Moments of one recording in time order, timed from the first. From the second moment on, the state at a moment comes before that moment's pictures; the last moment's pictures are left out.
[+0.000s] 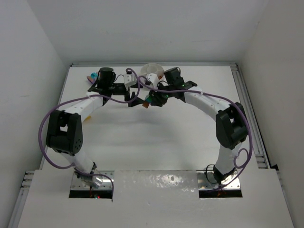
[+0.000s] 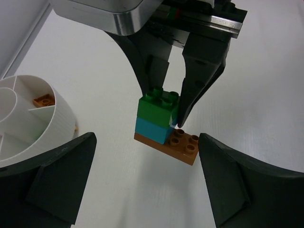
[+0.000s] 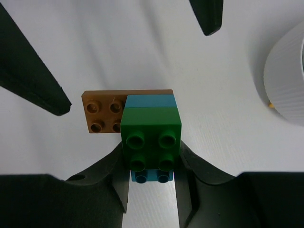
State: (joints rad) left arm -0.22 1.66 1.15 -0.02 1.11 0.57; right arm 0.53 1.85 1.42 -0.36 -0.51 -0.49
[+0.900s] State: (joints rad) left arm -0.25 1.71 1.16 0.04 0.79 -0.05; right arm 0.55 1.81 1.38 -0.13 -0.34 -0.25
